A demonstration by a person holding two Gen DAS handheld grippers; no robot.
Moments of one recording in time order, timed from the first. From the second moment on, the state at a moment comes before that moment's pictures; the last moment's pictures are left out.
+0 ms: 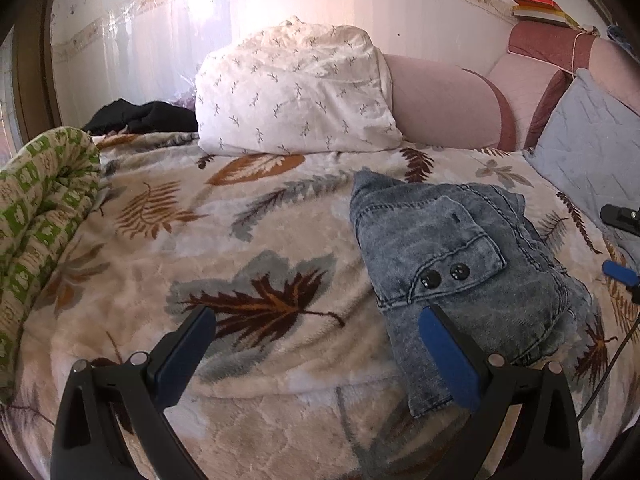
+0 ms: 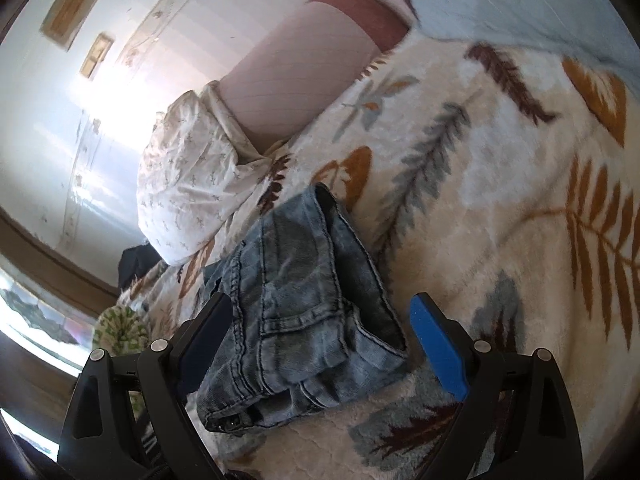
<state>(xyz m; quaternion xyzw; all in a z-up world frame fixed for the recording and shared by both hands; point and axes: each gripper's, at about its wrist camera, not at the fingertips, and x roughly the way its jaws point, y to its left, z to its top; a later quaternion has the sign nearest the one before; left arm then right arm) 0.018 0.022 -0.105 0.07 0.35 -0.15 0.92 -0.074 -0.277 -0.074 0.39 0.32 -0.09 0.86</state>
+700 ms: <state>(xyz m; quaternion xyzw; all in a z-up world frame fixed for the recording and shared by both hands) 0.016 0.017 -0.108 0.08 0.35 -0.15 0.92 -0.072 -0.268 -0.063 0.35 0.31 -0.09 0.88</state>
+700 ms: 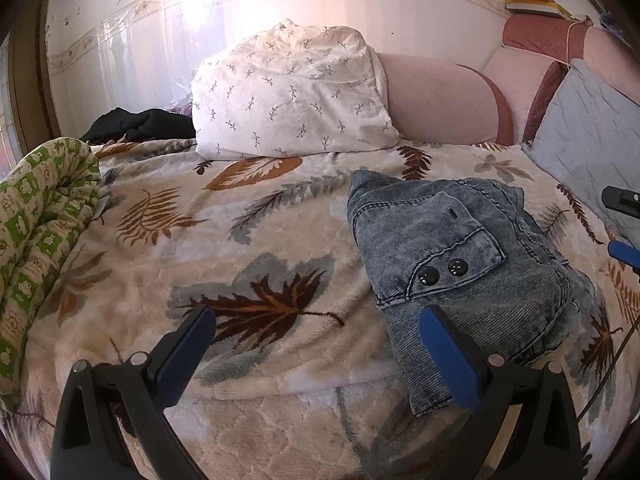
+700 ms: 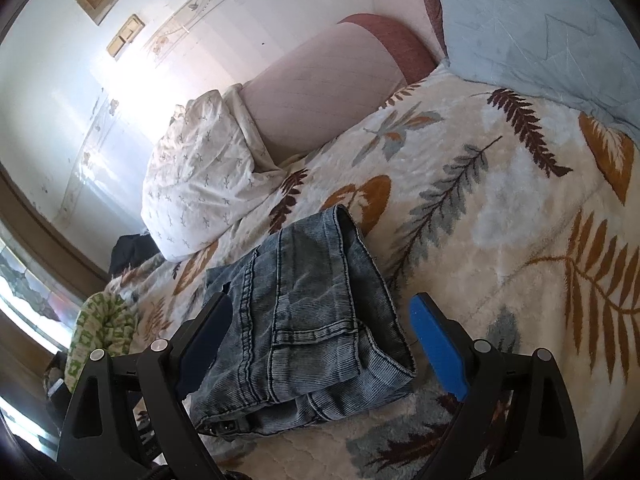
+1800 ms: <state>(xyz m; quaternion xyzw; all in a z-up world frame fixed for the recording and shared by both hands) 0.061 -0.010 -0.119 0.04 0.40 -0.18 0.90 -0.007 -0.296 -0.085 0.31 0.37 -0.08 0.87</state>
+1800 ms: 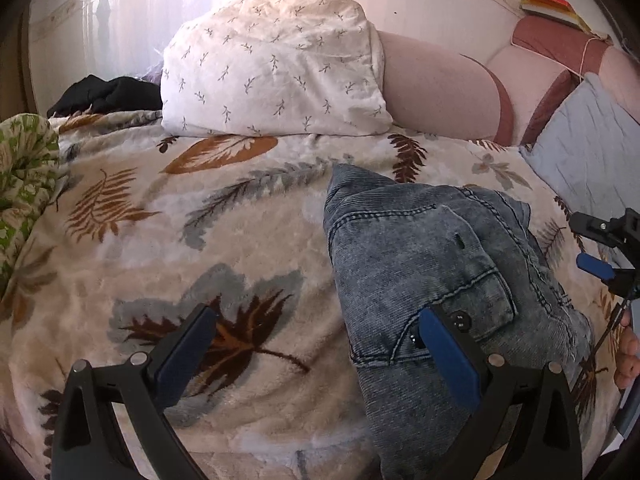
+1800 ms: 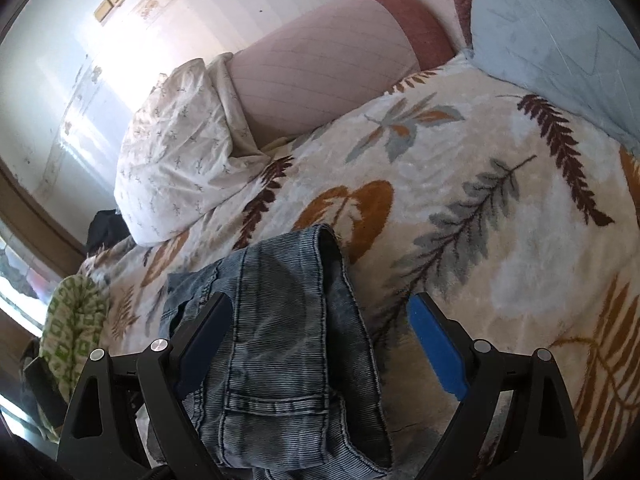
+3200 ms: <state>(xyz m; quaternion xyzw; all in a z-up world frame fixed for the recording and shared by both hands) 0.049 -0.006 -0.109 0.08 0.37 -0.17 0.91 -0.011 -0.287 -0.092 0.30 0.37 -0.09 0.87</state>
